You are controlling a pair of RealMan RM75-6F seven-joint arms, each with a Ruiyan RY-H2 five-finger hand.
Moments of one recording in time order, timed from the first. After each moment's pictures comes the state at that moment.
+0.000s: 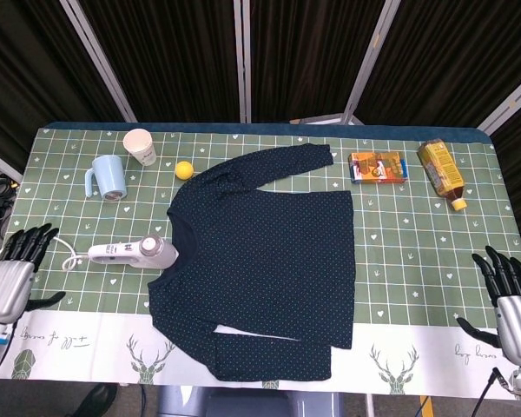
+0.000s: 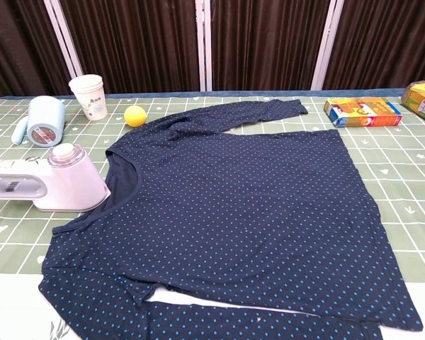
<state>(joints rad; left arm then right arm) -0.19 -1.11 -0.09 -1.66 1.45 1.30 0.06 0.03 -1.03 0.05 -1.68 -1.58 1.56 0.07</state>
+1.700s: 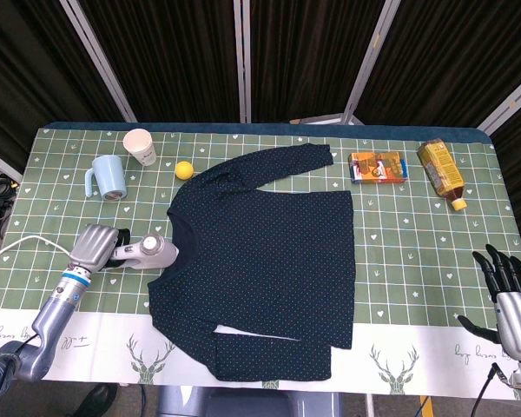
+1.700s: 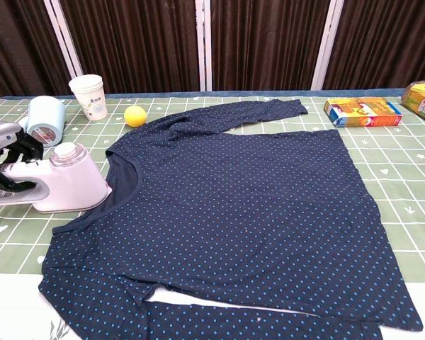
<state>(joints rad) -0.52 -1.55 -0.09 -1.03 1.43 1.02 -0.07 0.04 -1.04 0.05 -1.67 -1.54 1.52 0.06</state>
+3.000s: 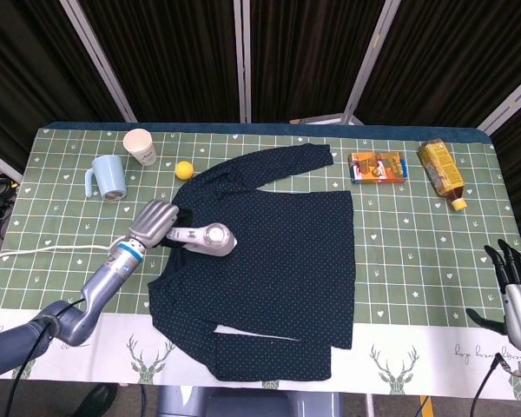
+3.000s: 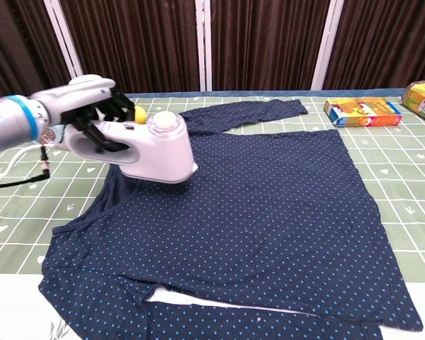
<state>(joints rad) -0.78 -1.57 -0.20 -1.17 1.41 0.86 -0.18 0.06 -1.04 0.09 -1.65 -1.43 1.46 0.05</state>
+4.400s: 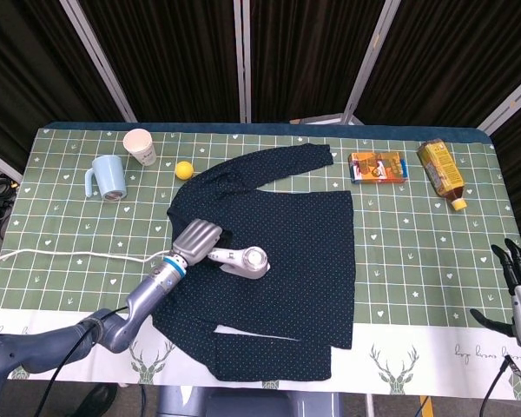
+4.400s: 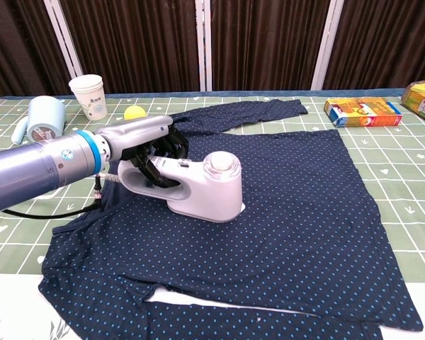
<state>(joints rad) -0.87 -1.73 -0.18 -1.18 1.29 0.80 -0.01 0.05 -1.01 0.09 -1.65 -1.47 1.49 0.14</state>
